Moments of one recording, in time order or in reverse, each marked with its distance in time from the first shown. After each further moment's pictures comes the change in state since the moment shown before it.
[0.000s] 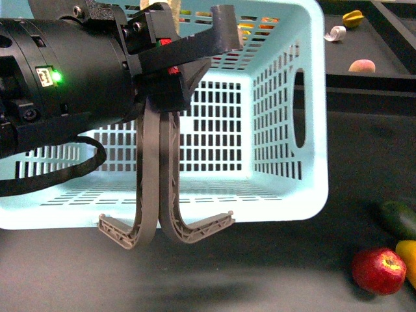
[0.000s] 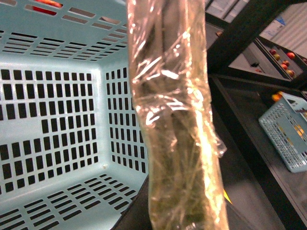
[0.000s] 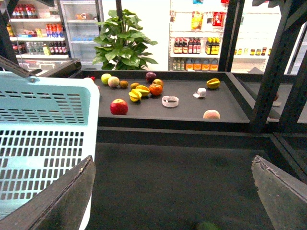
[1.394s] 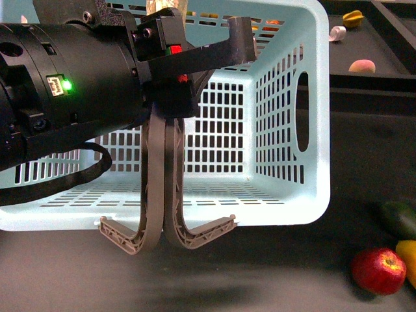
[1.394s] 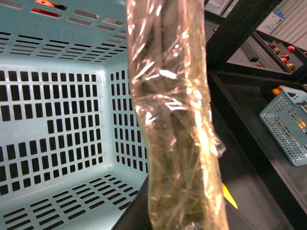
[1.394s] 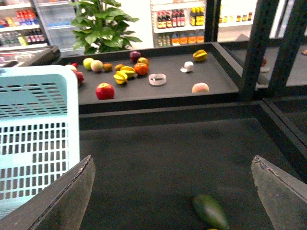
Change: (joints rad) left arm -0.034 -0.004 -0.003 -0.005 -0.051 0.018; right arm -0.098 0.201 0.010 0.084 -0.016 0.085
